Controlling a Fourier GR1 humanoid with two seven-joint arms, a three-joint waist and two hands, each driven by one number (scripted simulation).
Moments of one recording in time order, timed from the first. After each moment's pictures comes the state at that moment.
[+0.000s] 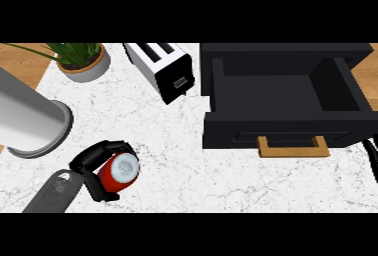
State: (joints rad) left arm -0.37 0.34 -0.23 -0.64 -0.16 -0.60 -0.76; right arm 0.29 -0.03 -0.23 -2.14 -0.09 0.20 0.07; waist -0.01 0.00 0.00
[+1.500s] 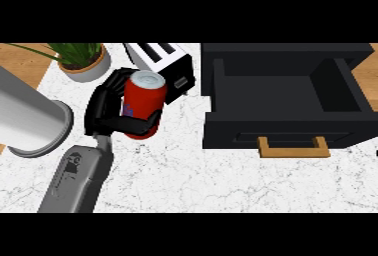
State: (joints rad) left arm -0.41 0.07 -0.03 -1.34 0.09 0.15 -0.04; right arm 0.36 -0.01 -0.24 -2.21 -0.11 0.21 0.05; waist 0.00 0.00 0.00
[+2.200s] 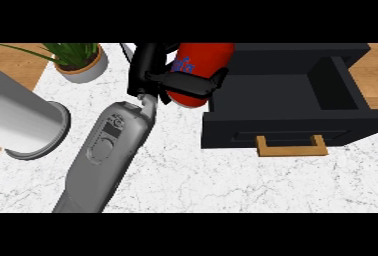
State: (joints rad) left arm -0.81 0.00 -0.17 -1.31 0.00 0.37 0.25; right arm 0.33 -0.02 -0.26 -2.21 -0.12 0.20 0.08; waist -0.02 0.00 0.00
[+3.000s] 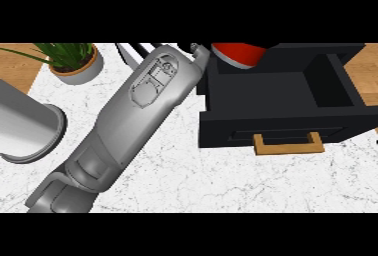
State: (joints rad) left arm -1.28 0.00 -0.23 -0.87 0.16 0.53 0.25; right arm 0.28 -0.03 -0.27 -2.19 -0.12 0.21 0.11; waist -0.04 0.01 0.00
